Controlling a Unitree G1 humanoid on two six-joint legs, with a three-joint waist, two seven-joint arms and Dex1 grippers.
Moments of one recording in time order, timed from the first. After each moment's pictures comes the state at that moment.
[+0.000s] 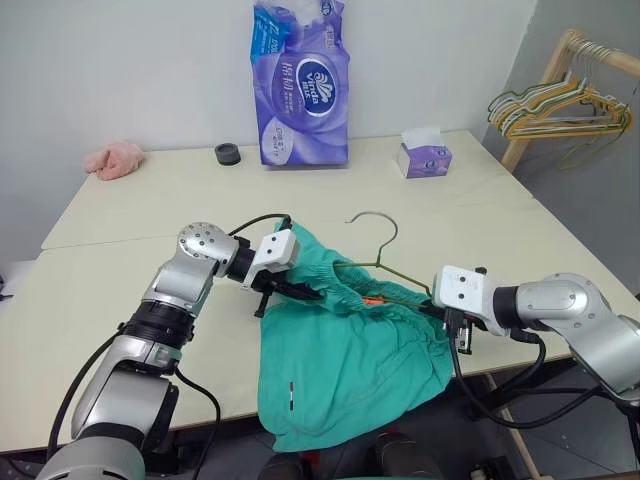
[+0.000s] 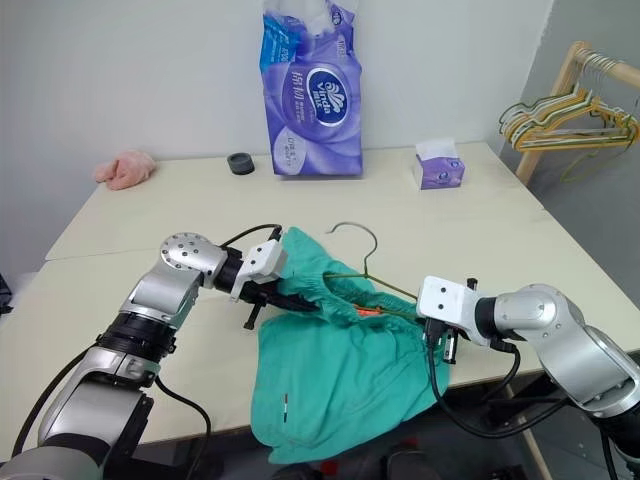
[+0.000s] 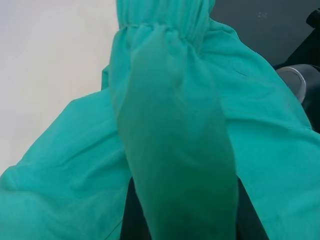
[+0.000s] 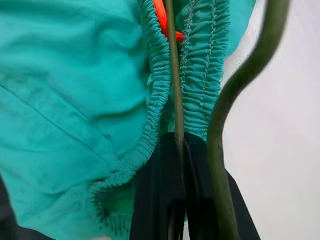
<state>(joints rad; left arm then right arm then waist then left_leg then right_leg) -0.70 0.59 -0.25 0.40 -0.16 0.06 -1.56 -0.34 -0.99 0.30 -0.58 0.13 0.69 0.92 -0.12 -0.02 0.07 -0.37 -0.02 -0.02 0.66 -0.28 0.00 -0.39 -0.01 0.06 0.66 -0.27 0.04</state>
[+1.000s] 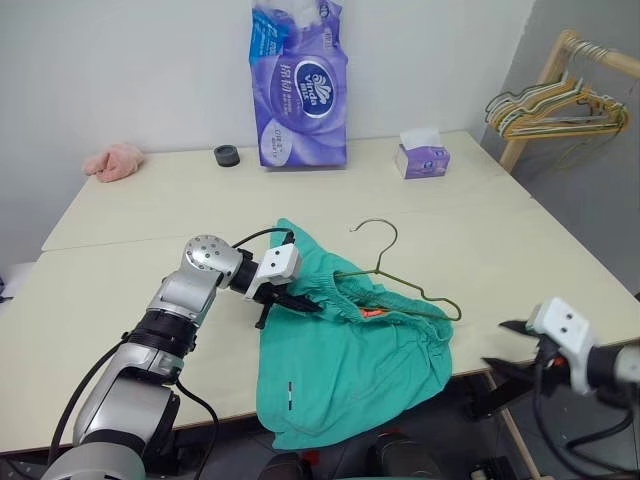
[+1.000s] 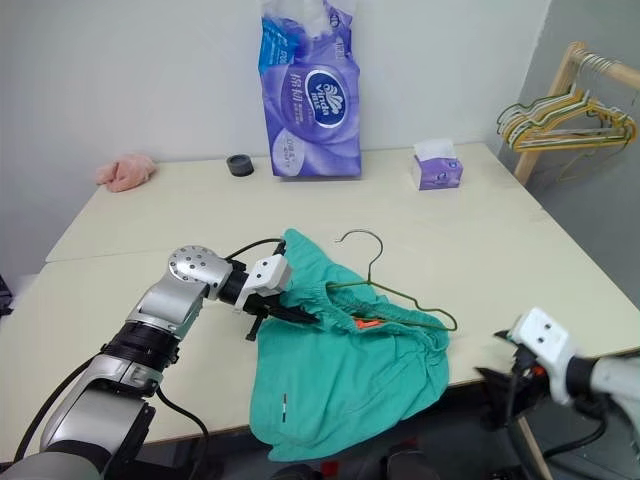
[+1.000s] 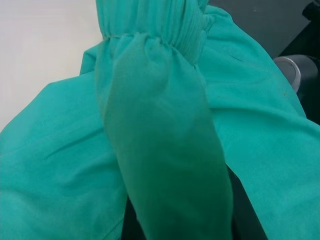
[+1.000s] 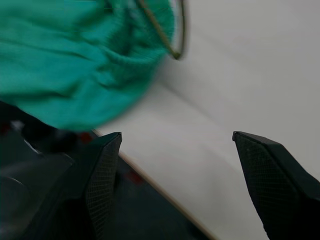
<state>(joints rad) -0.68 0.58 -0.28 0.44 -0.13 0.01 -1.55 0.34 -0.75 -0.29 -0.66 0.35 0.73 0.85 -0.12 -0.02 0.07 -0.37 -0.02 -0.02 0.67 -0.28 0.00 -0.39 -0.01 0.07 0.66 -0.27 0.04</state>
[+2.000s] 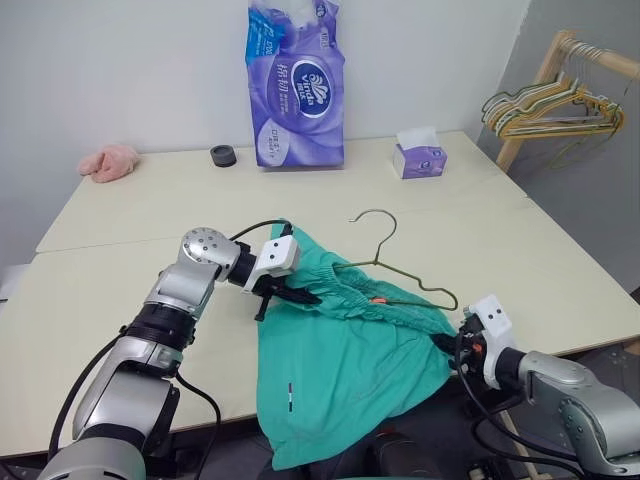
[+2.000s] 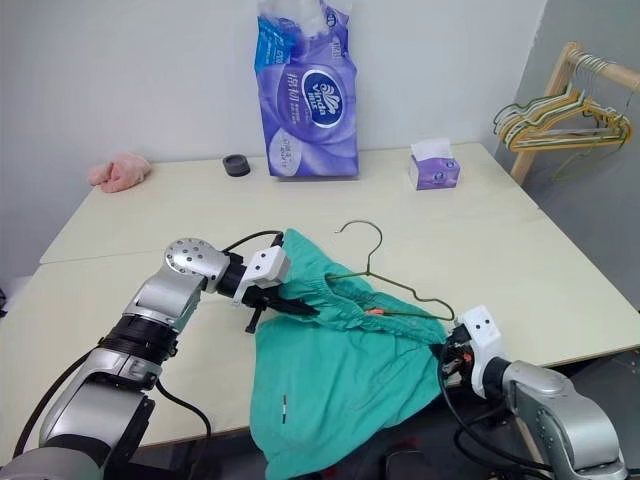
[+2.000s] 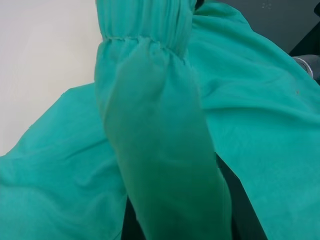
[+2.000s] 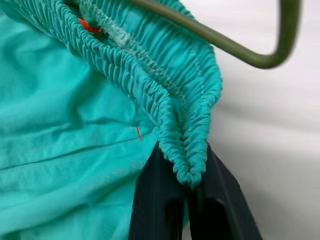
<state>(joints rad) -0.70 0.59 -0.27 0.43 -0.12 0.04 -1.54 0.10 -0.54 -0.10 -0.52 0.43 0.96 0.54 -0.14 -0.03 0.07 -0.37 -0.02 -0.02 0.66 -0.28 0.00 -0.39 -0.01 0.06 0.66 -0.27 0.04</state>
